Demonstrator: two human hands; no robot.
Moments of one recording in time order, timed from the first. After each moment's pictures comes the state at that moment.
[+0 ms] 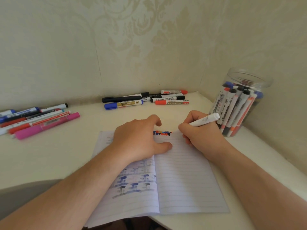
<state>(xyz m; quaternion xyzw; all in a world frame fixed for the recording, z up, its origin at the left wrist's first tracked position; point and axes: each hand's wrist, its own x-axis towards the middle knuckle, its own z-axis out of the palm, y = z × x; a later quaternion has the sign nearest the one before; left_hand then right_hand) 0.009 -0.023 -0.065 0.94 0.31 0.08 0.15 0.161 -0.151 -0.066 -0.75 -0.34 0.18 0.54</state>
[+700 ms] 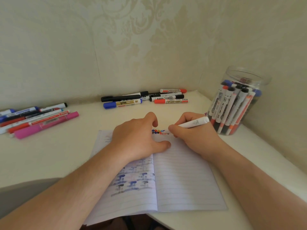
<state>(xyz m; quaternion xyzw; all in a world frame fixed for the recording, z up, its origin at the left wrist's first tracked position) 0.010 -0.022 -0.071 0.93 0.31 0.12 0.13 0.157 -0.147 -0.070 -0.76 -0.38 0.16 0.50</state>
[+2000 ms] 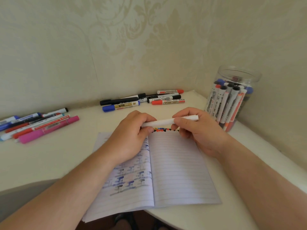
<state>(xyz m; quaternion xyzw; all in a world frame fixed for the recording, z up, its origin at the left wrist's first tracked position) -0.001 -0.010 -0.081 0.90 0.20 0.25 0.30 0.173 -0.160 -0.065 -0.62 -0.37 0.31 0.62</state>
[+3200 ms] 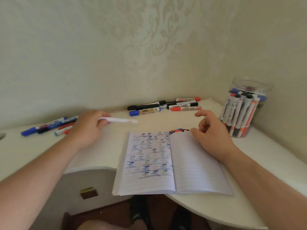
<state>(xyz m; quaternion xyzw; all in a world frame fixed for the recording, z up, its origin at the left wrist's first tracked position) -0.137 0.101 -0.061 0.89 0.38 0.24 0.12 0.159 -0.163 -0.078 -0.75 -0.43 0.05 0.51</state>
